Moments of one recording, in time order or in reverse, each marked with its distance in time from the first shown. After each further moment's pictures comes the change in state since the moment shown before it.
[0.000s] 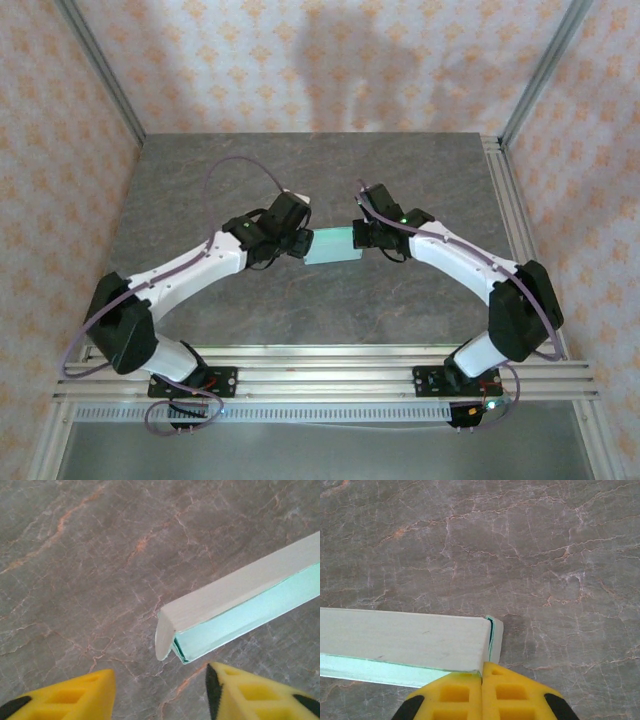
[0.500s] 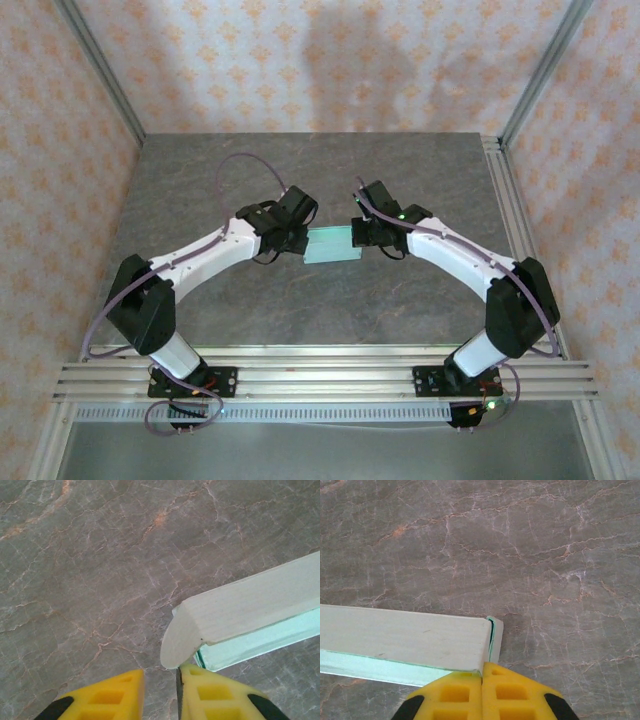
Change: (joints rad) left arm 0.031 0.117 0.090 -0.106 0.000 -0.069; right arm 0.000 0.025 0.044 -0.042 -0.004 0.001
